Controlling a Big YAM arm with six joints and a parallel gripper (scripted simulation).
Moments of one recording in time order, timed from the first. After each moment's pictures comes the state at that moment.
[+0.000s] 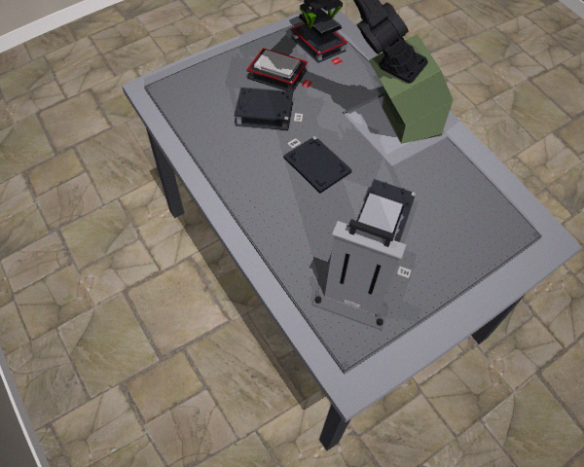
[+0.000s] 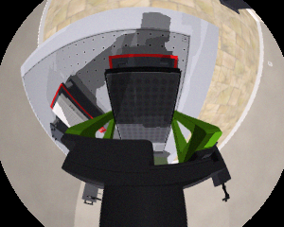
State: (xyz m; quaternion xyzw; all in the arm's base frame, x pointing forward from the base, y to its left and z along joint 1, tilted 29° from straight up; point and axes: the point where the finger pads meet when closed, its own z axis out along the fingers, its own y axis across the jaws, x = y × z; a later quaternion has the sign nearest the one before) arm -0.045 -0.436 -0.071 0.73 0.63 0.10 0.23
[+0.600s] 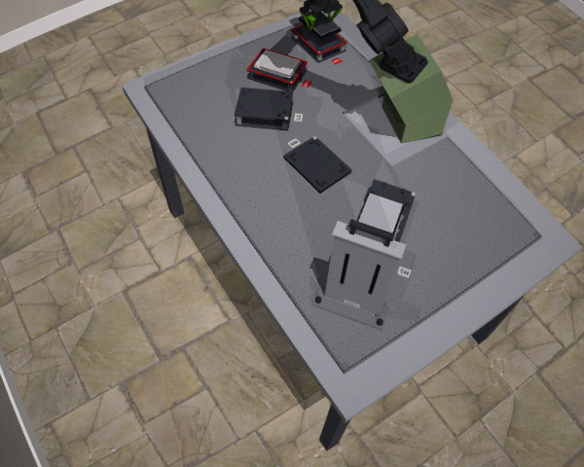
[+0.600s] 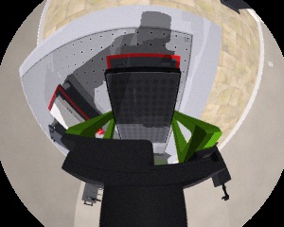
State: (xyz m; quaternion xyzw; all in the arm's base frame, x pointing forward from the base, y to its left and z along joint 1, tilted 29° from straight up) arm -0.040 -0.438 -0.080 0.73 0.63 0.10 0.23
